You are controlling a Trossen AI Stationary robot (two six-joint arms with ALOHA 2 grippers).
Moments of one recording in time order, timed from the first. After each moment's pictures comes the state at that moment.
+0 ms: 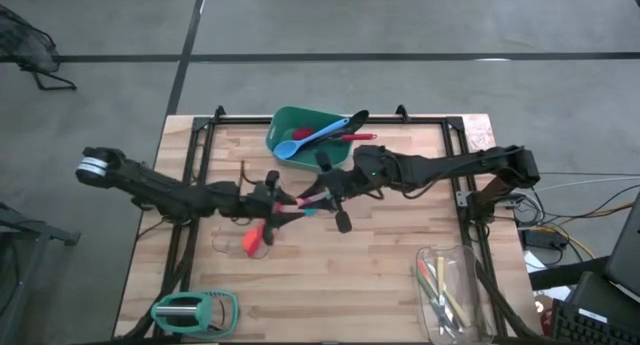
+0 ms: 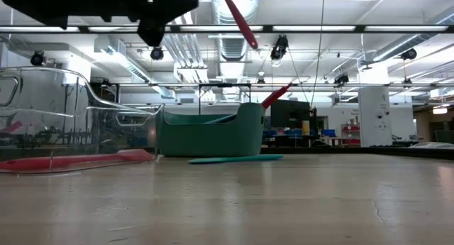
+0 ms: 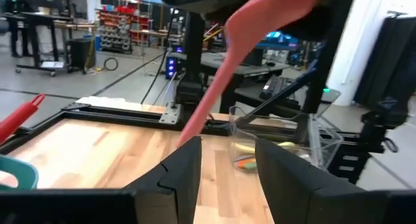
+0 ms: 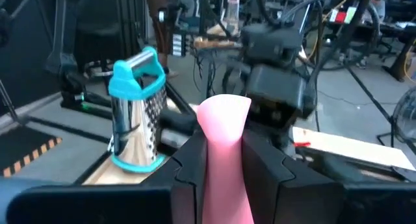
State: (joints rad) left arm -0.19 1.17 0.50 0.74 -0.17 -0.14; right arm 0.04 1.63 1.36 0.11 -0.27 -0.08
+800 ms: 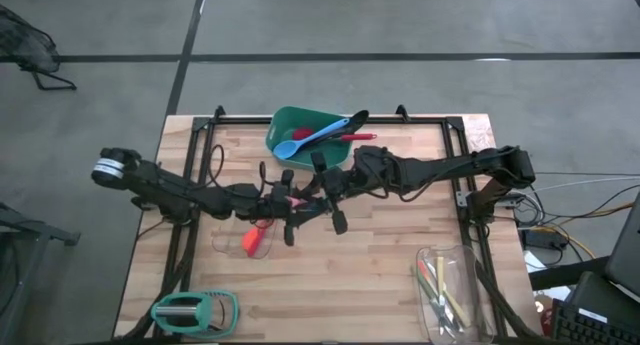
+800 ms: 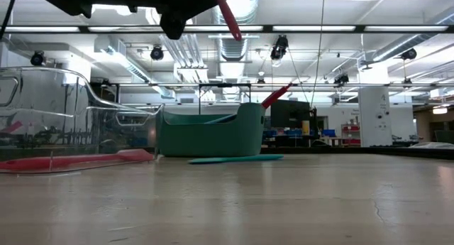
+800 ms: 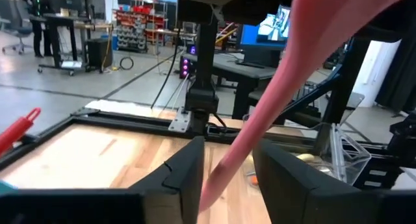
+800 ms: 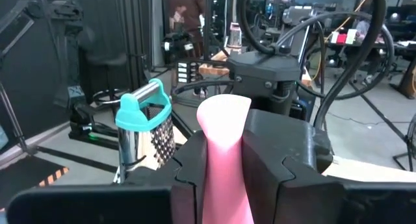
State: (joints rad) left arm -0.19 1.35 0.68 0.72 -0.24 -0.13; right arm 0.04 1.67 1.36 0.28 -0.29 -0.01
